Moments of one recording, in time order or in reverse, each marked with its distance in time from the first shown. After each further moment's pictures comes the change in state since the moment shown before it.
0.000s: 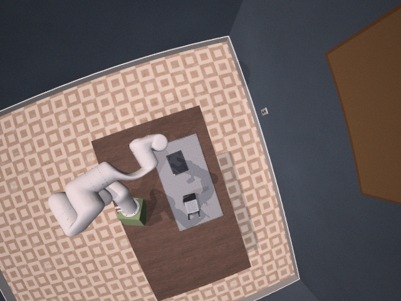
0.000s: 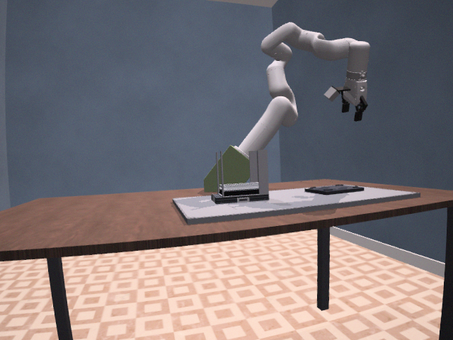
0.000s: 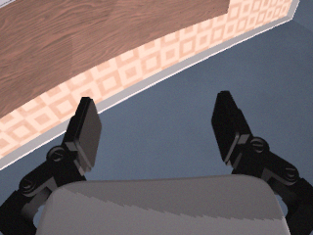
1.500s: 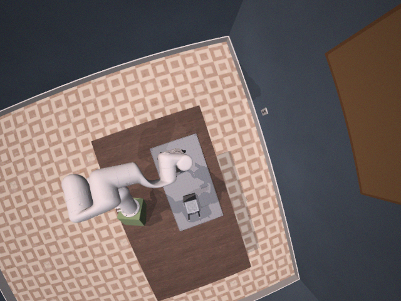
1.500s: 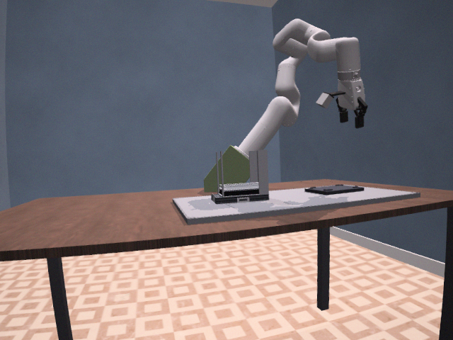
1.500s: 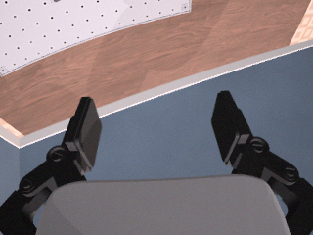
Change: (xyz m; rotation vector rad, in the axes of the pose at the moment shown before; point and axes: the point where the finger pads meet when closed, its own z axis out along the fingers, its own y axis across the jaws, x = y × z) arm 0.096 -0.138 -0.041 0.207 -0.053 -0.030
